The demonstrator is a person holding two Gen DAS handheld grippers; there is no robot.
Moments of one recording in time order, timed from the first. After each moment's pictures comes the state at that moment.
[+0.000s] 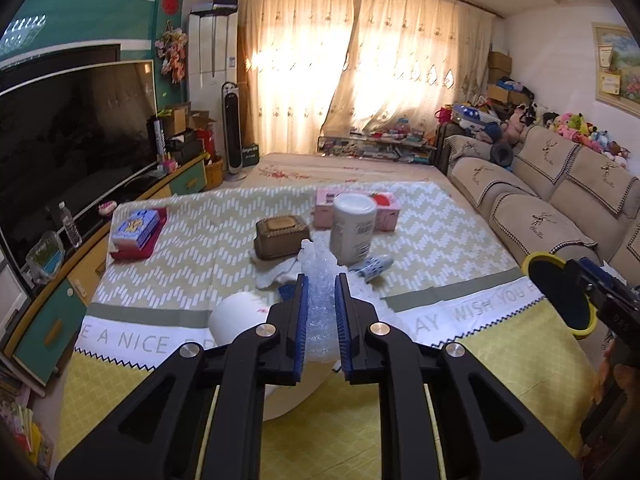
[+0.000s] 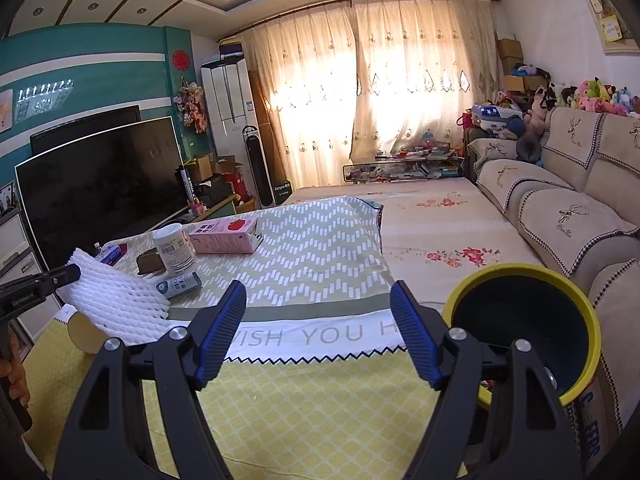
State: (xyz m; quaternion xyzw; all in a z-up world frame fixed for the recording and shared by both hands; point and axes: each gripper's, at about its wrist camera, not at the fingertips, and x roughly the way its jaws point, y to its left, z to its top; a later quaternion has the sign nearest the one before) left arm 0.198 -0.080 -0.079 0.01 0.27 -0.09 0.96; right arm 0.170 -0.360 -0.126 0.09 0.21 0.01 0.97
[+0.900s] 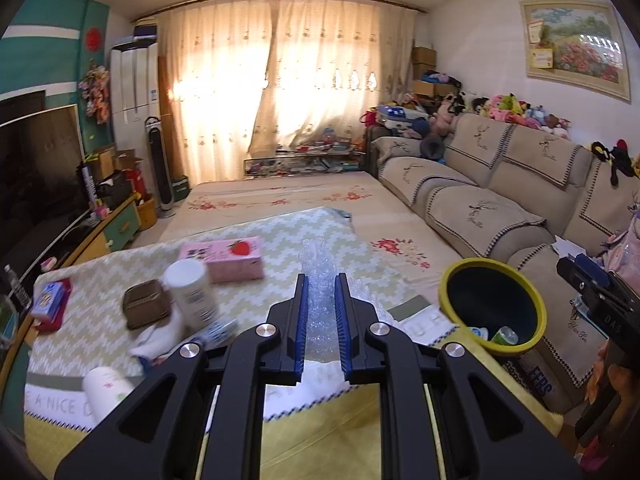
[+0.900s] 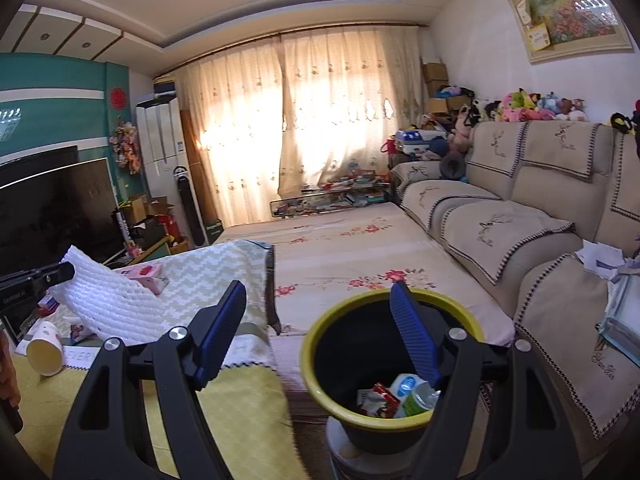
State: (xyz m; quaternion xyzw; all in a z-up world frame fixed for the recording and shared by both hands) left arm 0.211 -0.221 -0.050 0.06 0.24 -0.22 0.94; right arm 0.098 -0.462 -0.108 0.11 0.15 -0.13 0.97
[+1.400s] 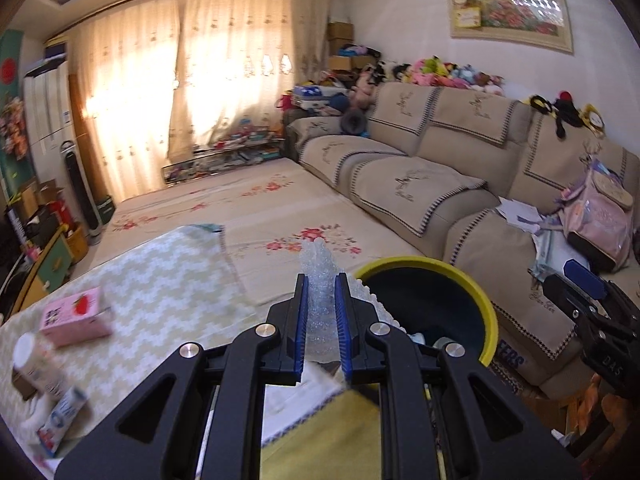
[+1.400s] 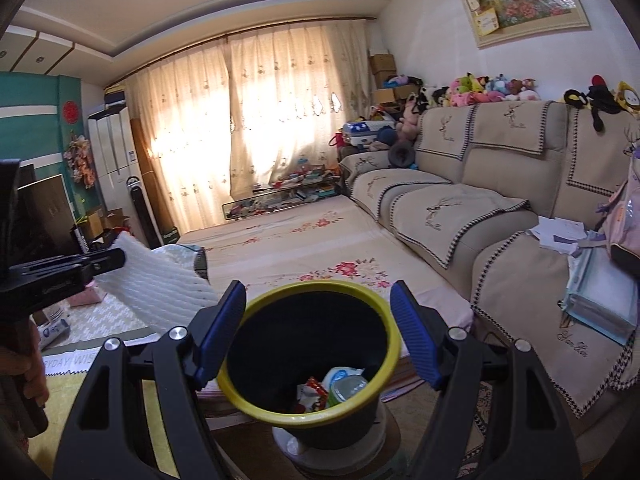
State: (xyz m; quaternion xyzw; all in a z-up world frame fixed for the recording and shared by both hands) left arm 0.242 -0.401 -0.073 0.12 0.26 -0.35 0.89; right arm 0.066 -0.541 -0.130 0.14 0.16 -0.21 0.95
